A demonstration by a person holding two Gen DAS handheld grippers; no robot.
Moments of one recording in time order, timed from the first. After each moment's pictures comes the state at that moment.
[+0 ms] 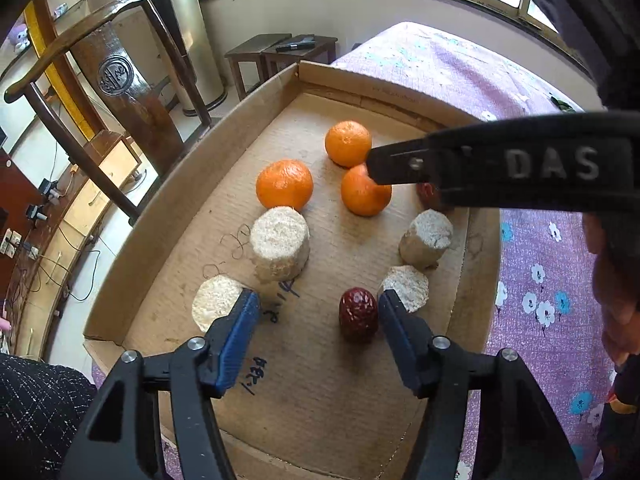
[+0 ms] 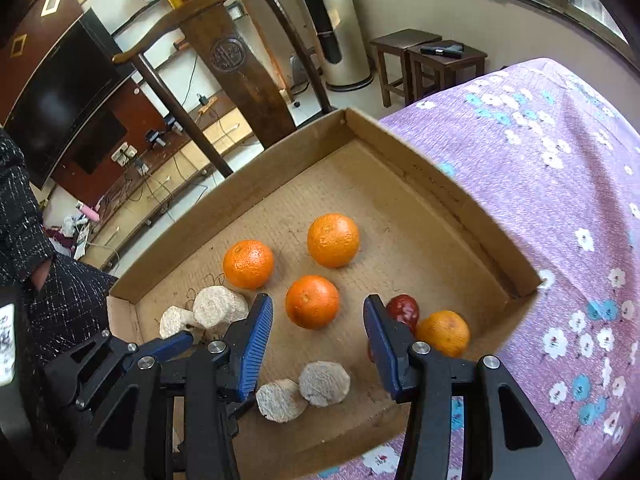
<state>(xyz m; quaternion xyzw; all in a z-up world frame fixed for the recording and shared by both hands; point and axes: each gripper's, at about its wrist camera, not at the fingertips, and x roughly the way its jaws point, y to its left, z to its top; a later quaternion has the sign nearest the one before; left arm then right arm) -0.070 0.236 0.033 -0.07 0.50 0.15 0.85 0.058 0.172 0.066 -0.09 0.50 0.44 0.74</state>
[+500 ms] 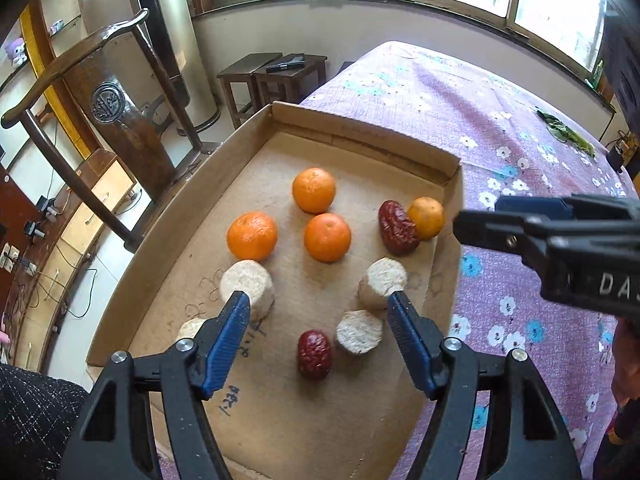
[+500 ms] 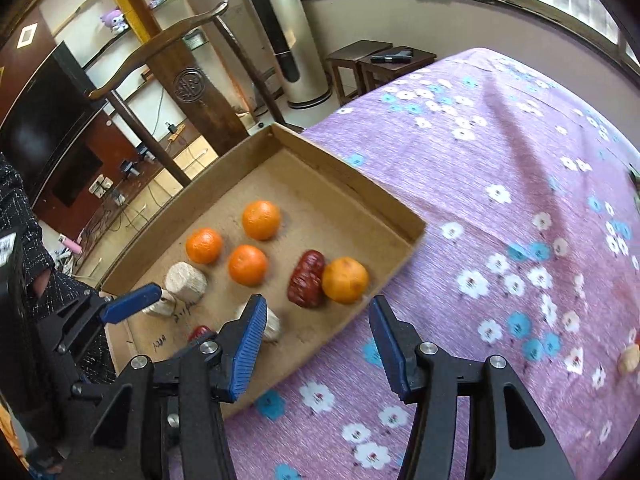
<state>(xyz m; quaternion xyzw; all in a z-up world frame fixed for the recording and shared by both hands) -0.048 0.215 0.054 -0.06 0.48 0.14 0.86 0.055 0.091 0.078 -0.06 0.50 0.37 0.78</state>
